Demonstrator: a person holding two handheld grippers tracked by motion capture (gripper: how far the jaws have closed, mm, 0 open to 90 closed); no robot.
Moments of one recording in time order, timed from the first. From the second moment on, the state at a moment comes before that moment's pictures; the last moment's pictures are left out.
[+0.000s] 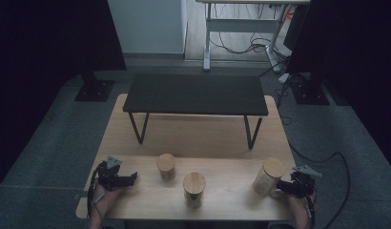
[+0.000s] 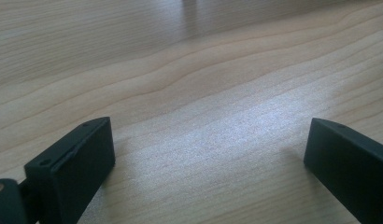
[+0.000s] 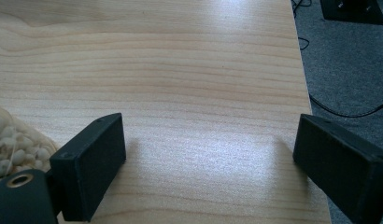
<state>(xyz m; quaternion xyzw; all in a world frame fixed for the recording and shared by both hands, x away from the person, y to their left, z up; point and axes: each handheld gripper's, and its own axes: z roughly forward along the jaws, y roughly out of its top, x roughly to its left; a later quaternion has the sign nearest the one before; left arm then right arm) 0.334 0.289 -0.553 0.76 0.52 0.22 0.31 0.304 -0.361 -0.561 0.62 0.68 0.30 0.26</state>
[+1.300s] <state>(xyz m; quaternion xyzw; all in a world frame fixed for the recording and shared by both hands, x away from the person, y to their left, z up) 0.326 0.286 -0.537 0.74 0.50 0.25 0.36 0.304 -0.360 -0.561 0.62 0.68 0.30 0.26</state>
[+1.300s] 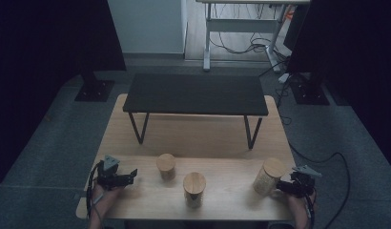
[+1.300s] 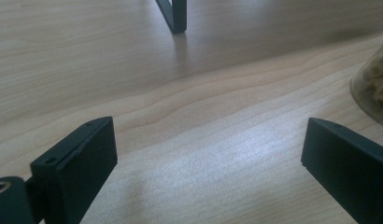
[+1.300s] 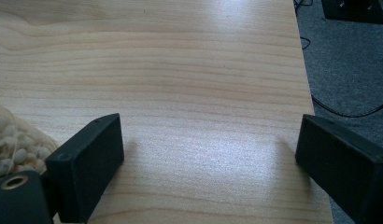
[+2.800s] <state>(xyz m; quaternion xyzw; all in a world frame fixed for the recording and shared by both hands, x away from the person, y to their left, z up) 0.321 0.255 -0.497 0.74 0.45 0.27 0.42 0.304 -0.360 -0.561 0.62 0.68 0.30 0.26</state>
